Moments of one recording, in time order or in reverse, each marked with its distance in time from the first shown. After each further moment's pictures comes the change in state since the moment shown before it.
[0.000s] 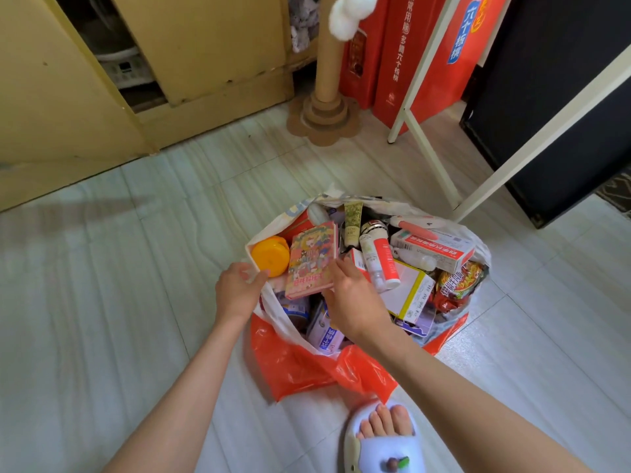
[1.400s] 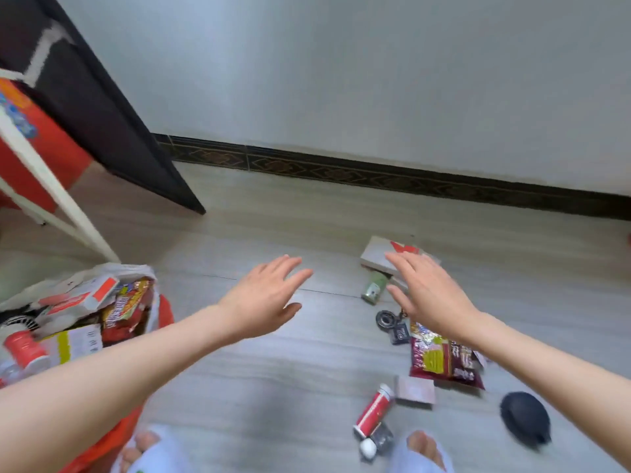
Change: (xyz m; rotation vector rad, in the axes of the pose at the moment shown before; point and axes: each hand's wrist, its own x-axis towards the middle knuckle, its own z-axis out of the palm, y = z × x) left_hand -0.397 0.260 0.195 0.753 -0.788 1.788; right_hand -0.482 0.308 -0.175 -0.343 0.457 0.616
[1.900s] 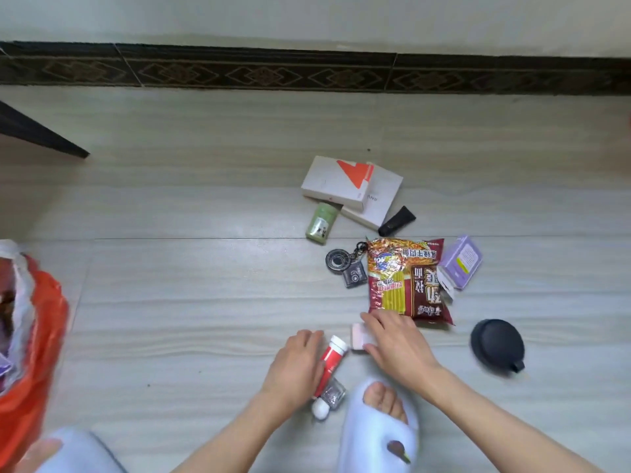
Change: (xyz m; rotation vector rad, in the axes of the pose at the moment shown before) left_hand 0.023 0.154 0.230 -0.387 -0.424 -0.187; right_hand -0.153 0.056 0.191 0.026 -0.225 0.182
